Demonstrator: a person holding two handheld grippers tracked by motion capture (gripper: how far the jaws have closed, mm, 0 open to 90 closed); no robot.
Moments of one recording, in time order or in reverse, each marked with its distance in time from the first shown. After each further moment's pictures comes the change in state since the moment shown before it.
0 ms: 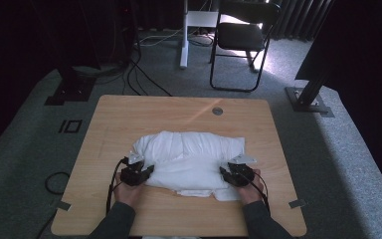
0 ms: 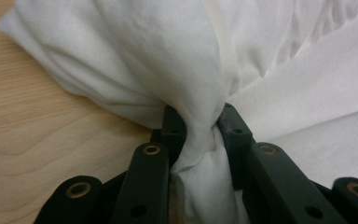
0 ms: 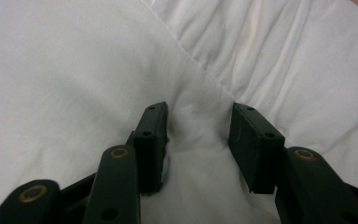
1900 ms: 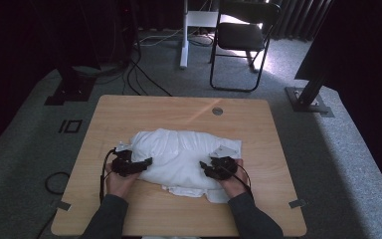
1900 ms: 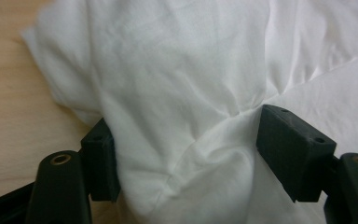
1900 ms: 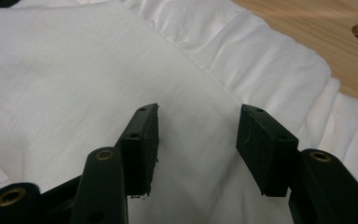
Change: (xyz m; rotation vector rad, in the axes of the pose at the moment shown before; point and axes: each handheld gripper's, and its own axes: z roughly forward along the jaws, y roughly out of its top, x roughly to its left) left arm 0.025 0.022 -0.003 0.014 -0.054 -0.095; right arm 0.045 0.053 0.000 -0.081 0.105 -0.120
